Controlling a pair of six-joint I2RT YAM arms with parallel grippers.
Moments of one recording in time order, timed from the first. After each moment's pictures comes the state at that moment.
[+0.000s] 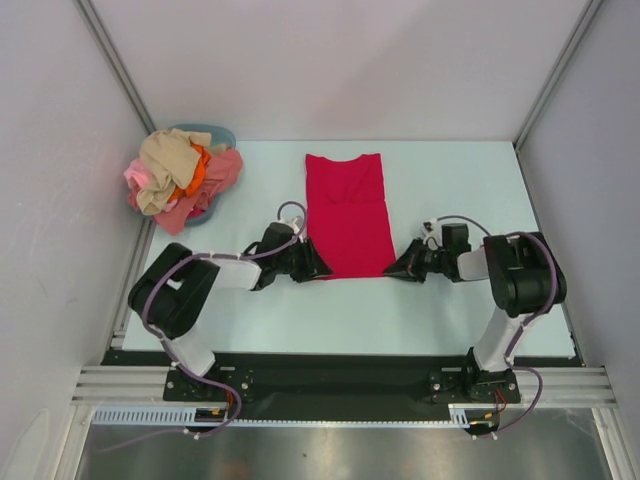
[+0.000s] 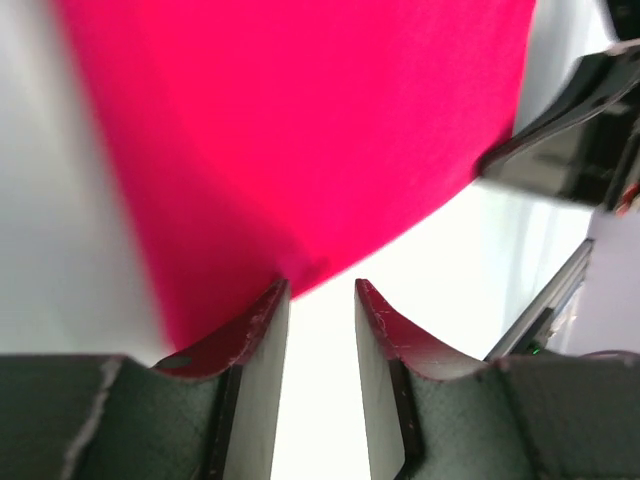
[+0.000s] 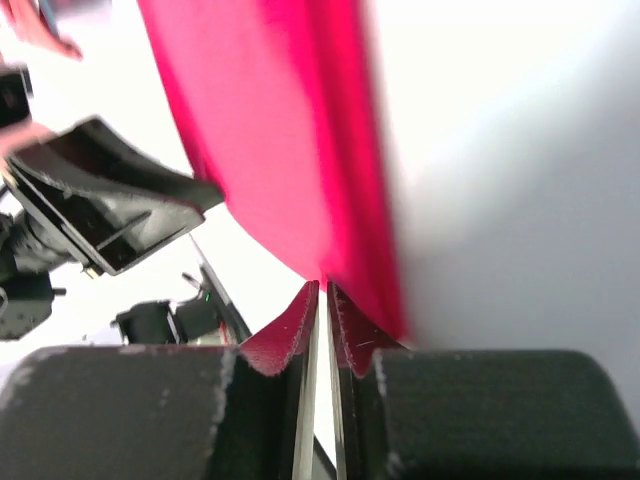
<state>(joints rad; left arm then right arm) -0.55 1.73 0.70 0.32 0.37 -0.83 0.13 1.82 0.63 0.35 -0.86 0.75</state>
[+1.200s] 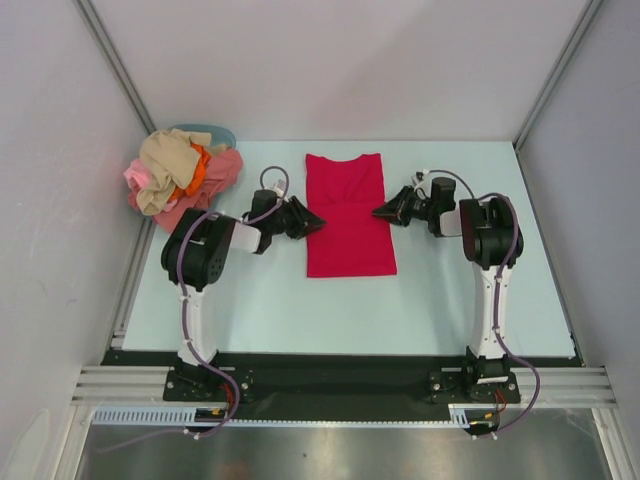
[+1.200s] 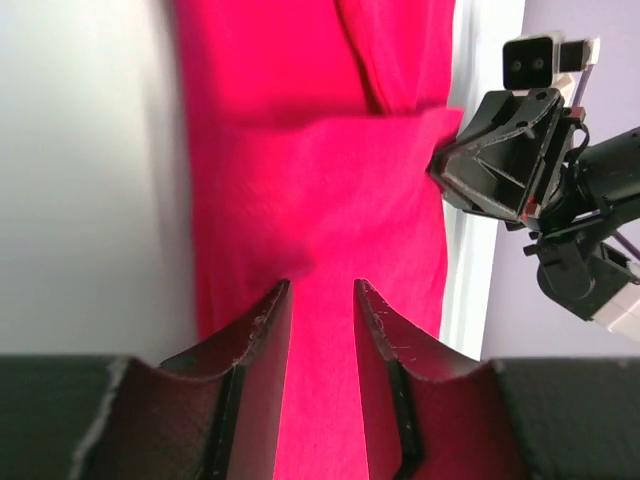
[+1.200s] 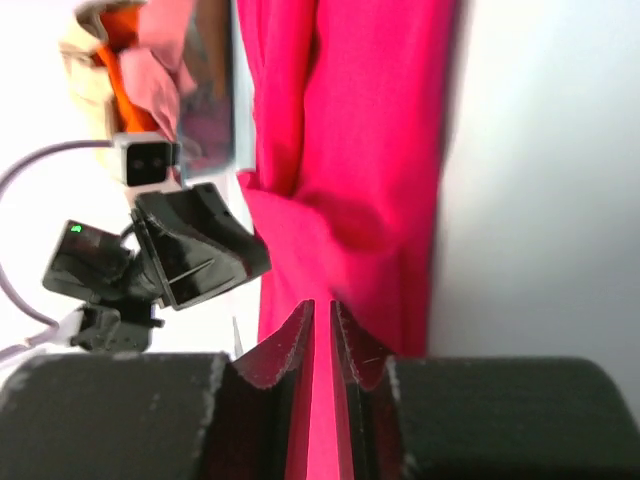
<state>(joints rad) -0.31 2.11 1.03 0.56 0.51 -0.95 0.08 2.34 1.27 0.61 -0.95 0.95</state>
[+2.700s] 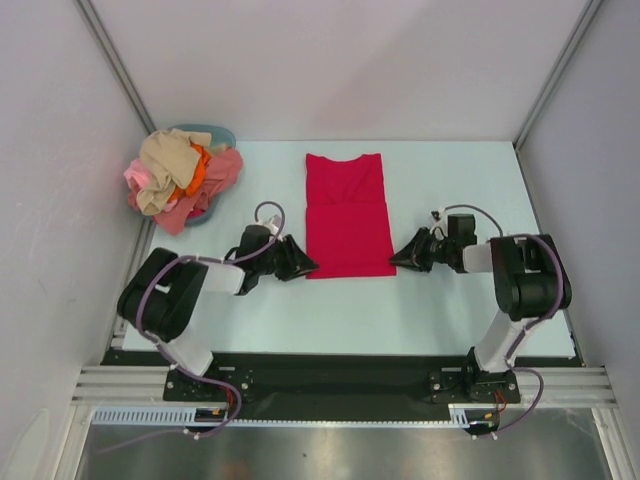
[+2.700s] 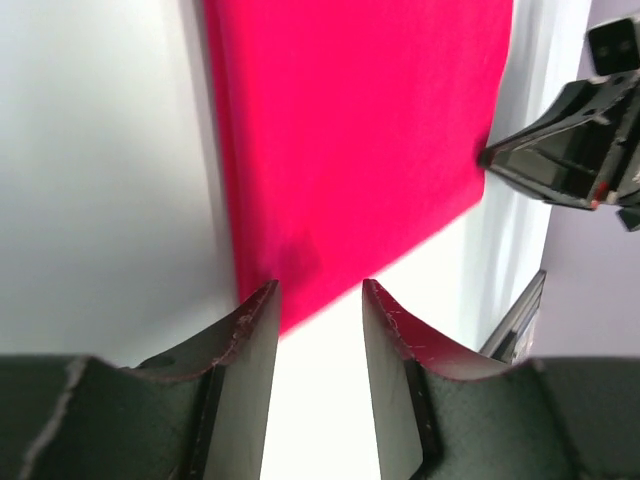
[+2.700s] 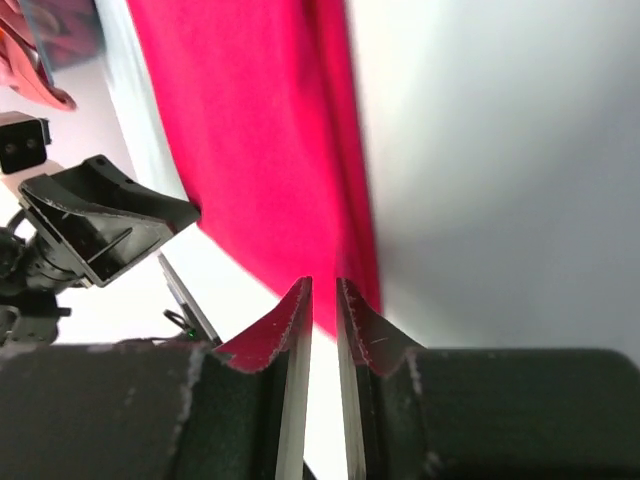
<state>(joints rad) -0.40 1.69 0.58 0.48 0.45 -0.86 0.06 1.81 0.71 0.29 -0.79 0.70</state>
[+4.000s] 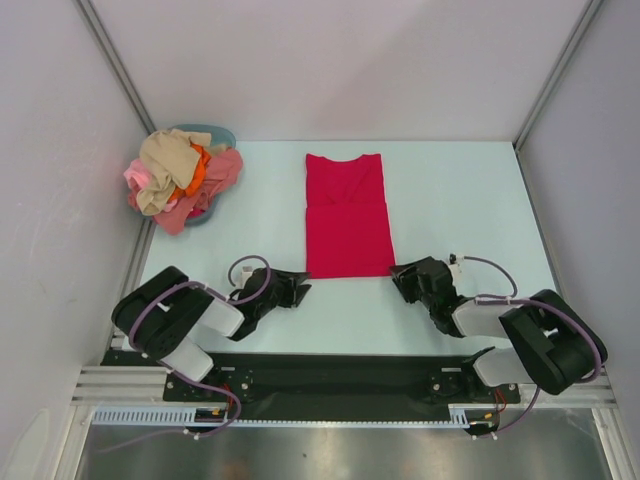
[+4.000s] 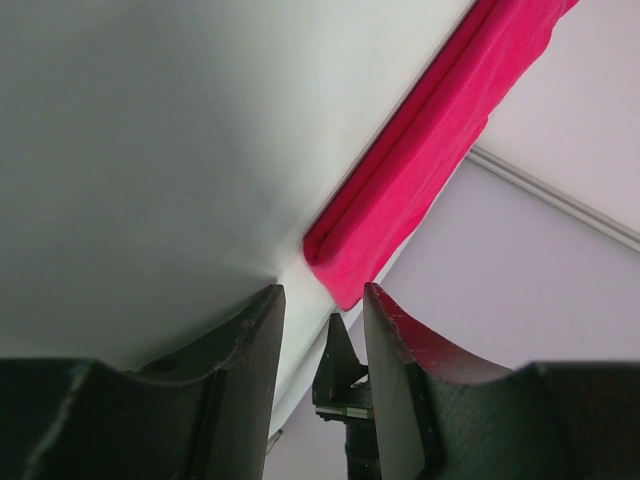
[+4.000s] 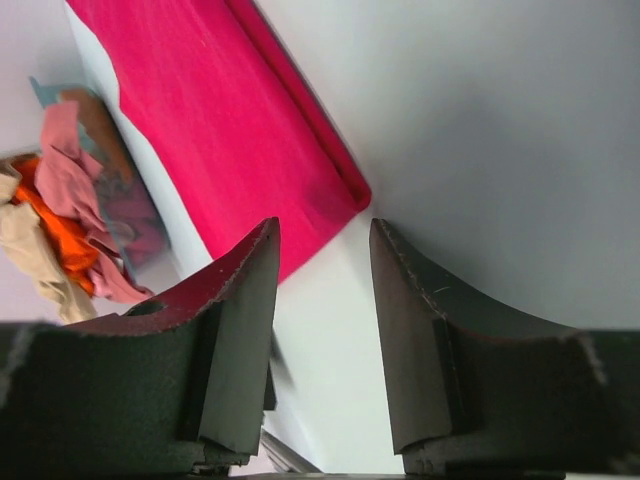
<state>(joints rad) -0.65 1.57 0.22 0.76 -0.09 -1.86 0.51 1.35 0.24 0.50 0.21 1.47</state>
